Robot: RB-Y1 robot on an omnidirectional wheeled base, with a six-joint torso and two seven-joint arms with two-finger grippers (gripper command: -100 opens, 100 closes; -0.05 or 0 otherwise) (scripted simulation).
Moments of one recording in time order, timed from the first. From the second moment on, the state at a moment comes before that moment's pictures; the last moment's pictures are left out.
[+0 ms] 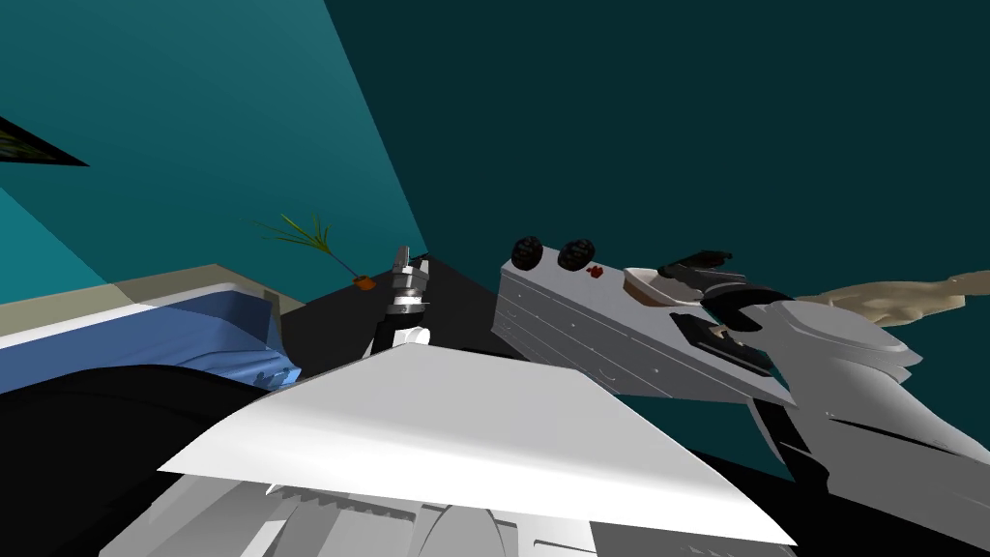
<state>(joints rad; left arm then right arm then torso) 0.53 -0.01 -0.01 -2.29 0.11 -0.38 -0.07 -0.24 -1.22 -0.23 -0.87 0.95 -0.28 -0.20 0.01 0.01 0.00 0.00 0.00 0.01</state>
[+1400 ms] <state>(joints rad) 0.53 -0.01 -0.01 -2.29 0.11 -0.38 -0.07 -0.24 -1.32 -0.21 -0.82 0.97 -0.34 -0.29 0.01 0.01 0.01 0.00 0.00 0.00</state>
